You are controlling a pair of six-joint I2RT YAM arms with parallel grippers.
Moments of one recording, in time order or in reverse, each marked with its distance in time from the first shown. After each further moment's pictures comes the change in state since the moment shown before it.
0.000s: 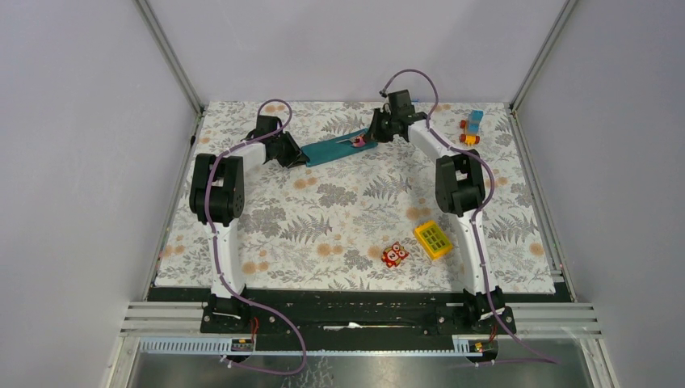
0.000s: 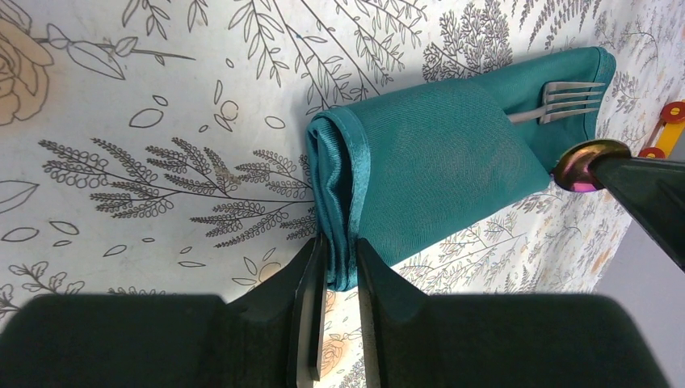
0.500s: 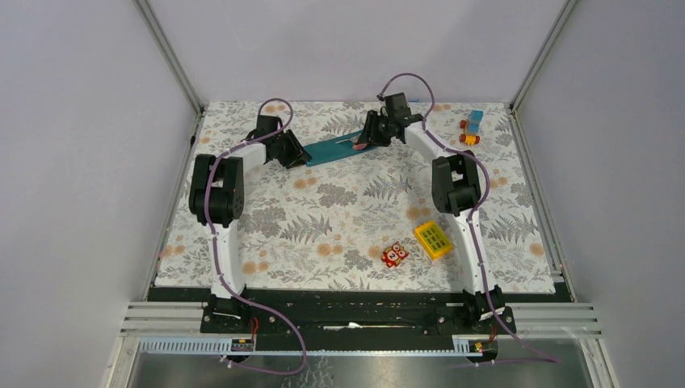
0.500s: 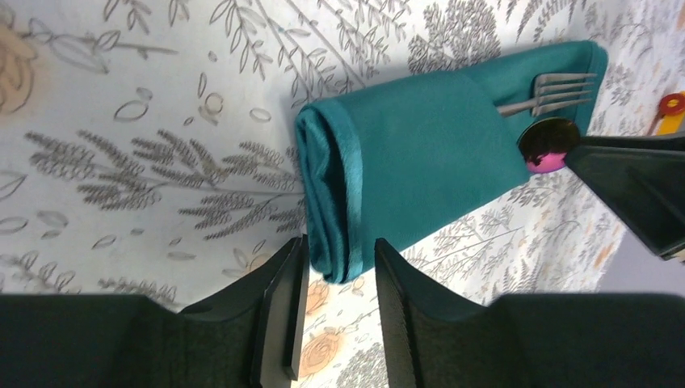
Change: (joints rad) left arm -0.001 -0.006 -0.005 0.017 0.006 0.004; right arm 0.007 0.058 0.026 0.011 -0.005 0.034
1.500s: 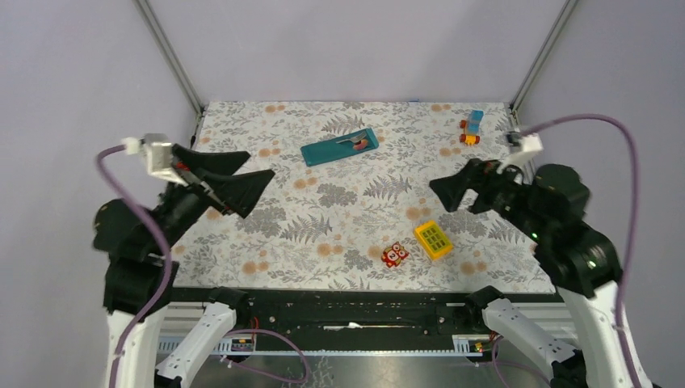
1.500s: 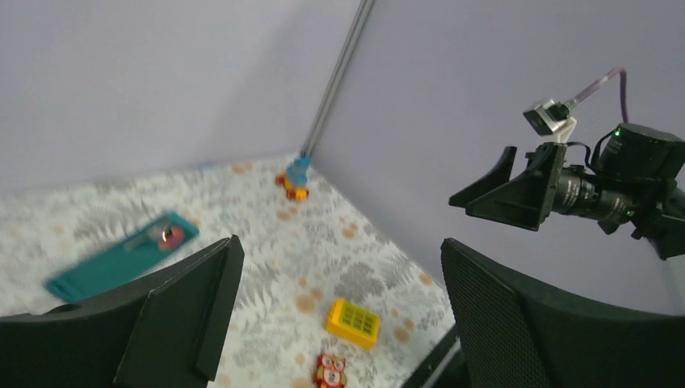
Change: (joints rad) left arm -0.132 -1.530 -0.294 -0.208 0.110 0.157; right arm 0.098 -1.752 -0.867 -0.412 0.187 -0.051
